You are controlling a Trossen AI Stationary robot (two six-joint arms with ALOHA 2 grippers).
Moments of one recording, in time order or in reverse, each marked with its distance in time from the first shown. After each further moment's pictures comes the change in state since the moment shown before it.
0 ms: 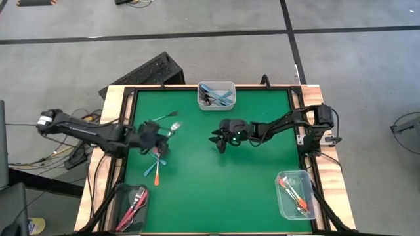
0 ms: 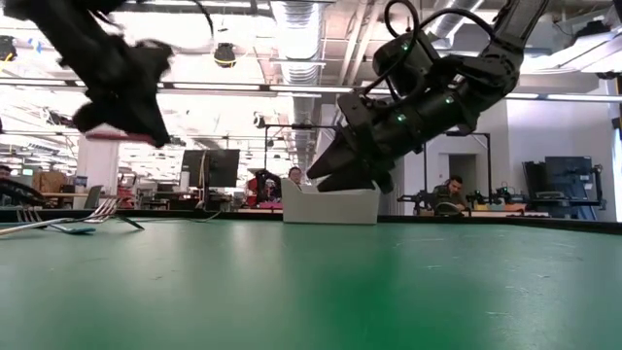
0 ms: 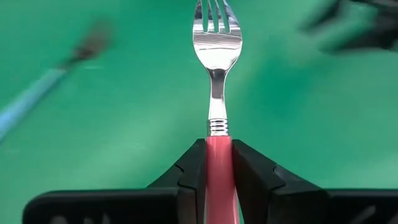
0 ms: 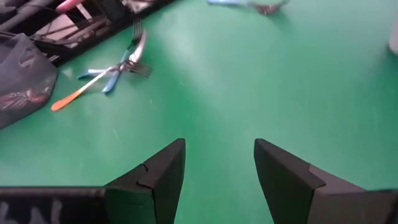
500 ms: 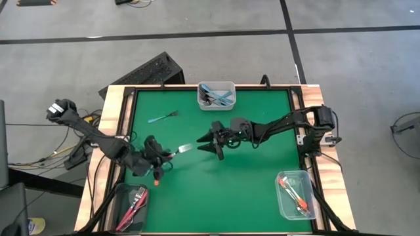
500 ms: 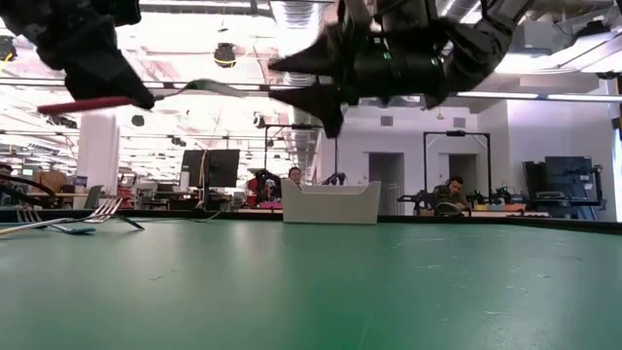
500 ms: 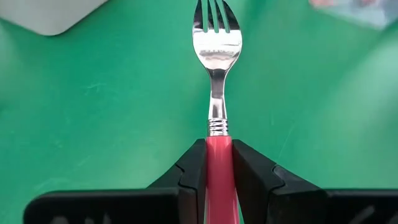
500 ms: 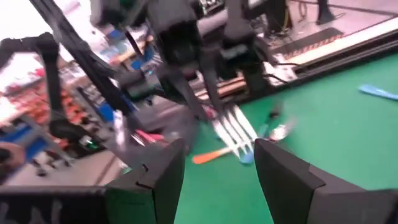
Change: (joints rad) left arm -0.432 0.075 0.000 0.172 -0.183 0.176; right arm 0.056 -0.001 0.131 0.238 -0.304 -0.014
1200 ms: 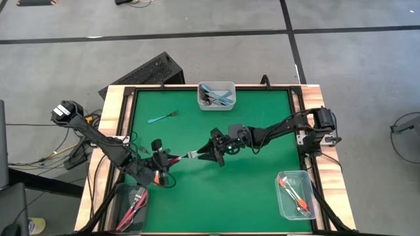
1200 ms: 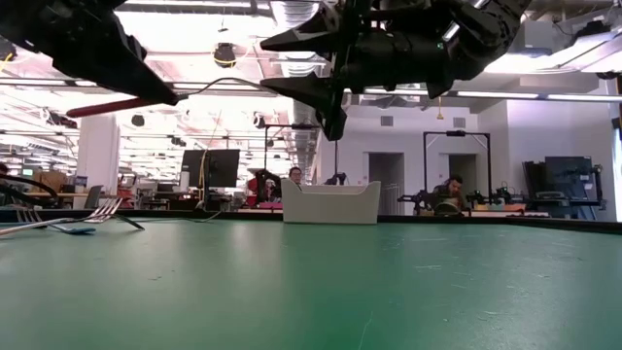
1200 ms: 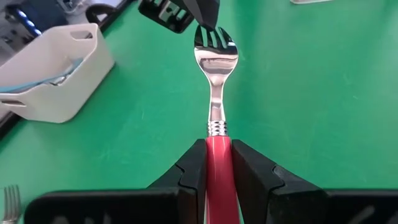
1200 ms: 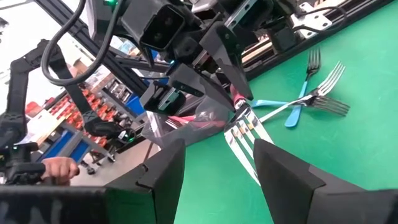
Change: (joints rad) left arm -0.072 0.195 0.000 0.263 -0.184 0.368; right arm 0.073 0.000 0.030 -0.086 -0.015 0.221
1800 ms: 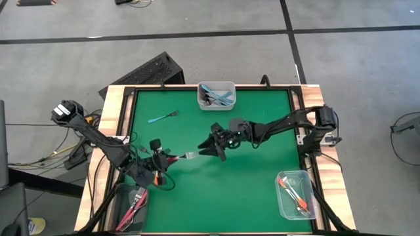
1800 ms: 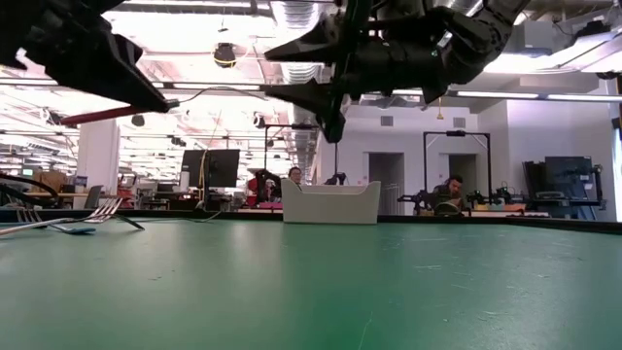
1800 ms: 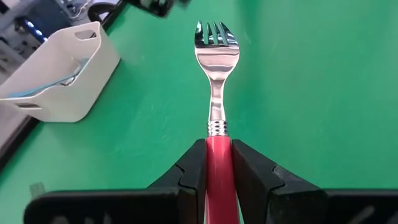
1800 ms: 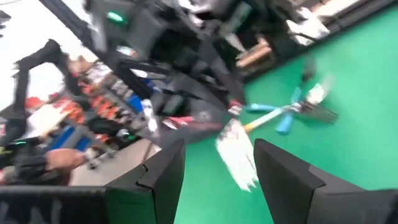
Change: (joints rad) left arm -0.017 -0.001 0.000 -0.093 -0.019 0.021; right arm -0.059 -0.017 -0.001 -0.013 -0.070 -0.033
